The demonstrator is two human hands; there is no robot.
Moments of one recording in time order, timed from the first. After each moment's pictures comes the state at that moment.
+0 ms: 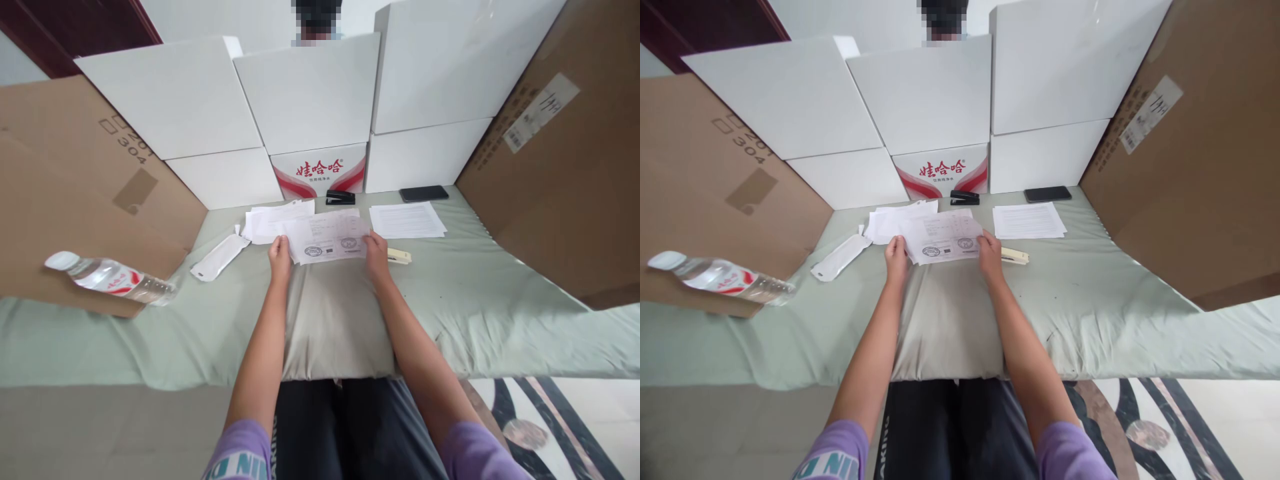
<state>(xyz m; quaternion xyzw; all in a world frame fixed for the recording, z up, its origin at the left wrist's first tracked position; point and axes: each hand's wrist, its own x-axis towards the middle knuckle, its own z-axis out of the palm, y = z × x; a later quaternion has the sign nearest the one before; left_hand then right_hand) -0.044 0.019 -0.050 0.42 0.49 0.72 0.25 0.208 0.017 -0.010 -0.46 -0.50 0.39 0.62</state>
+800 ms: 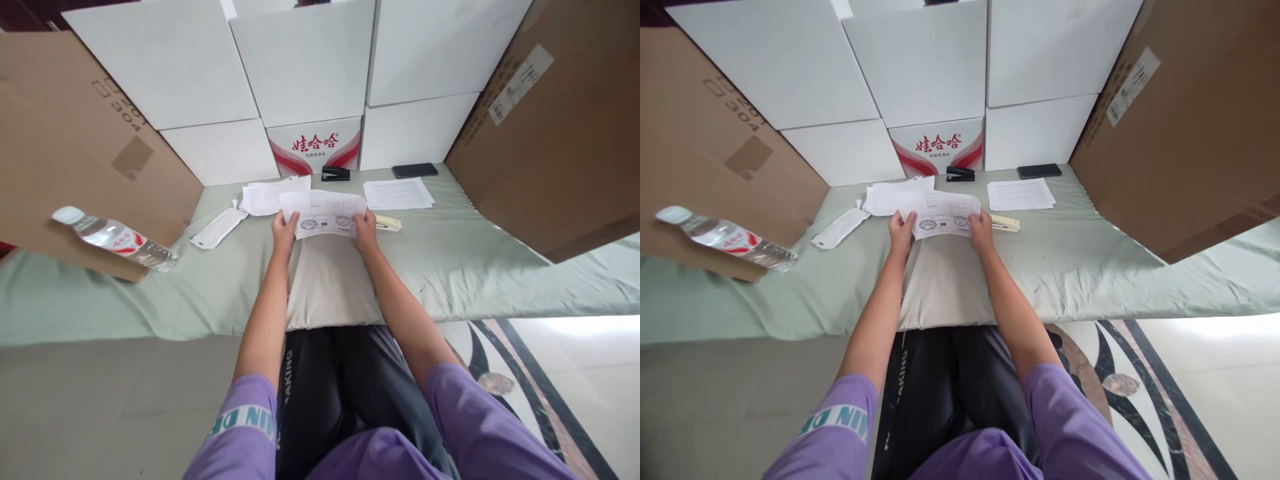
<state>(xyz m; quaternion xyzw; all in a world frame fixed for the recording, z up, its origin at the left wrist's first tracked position) -0.033 0.005 -0.057 0.47 0.43 0.71 0.30 0.198 0.003 -0.037 -0.46 -0.52 0.36 0.63</state>
